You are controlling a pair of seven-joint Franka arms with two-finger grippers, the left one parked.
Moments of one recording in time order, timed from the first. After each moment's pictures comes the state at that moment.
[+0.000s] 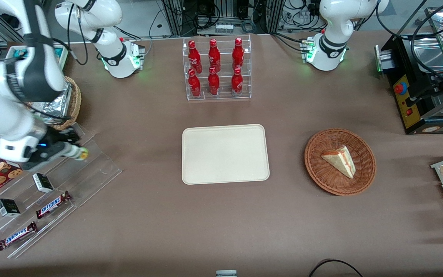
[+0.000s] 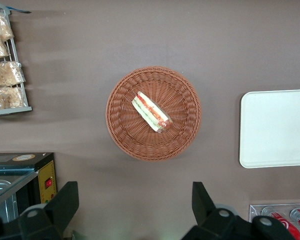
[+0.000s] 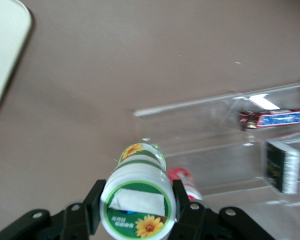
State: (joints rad) arm 0.14 0.08 -0.07 -1.90 -0.01 1.92 -0.44
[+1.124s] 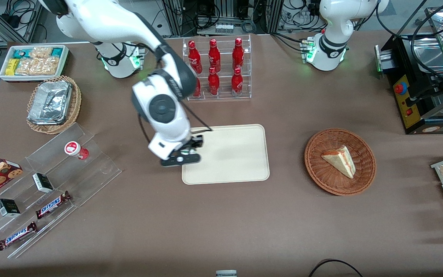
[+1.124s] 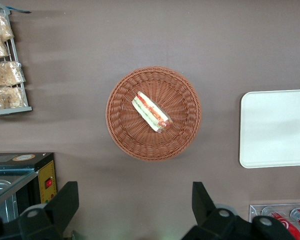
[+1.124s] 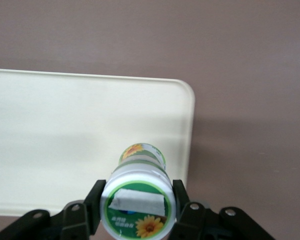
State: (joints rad) arm 0.69 0.52 -0.07 -1.53 0.06 2.01 0.55
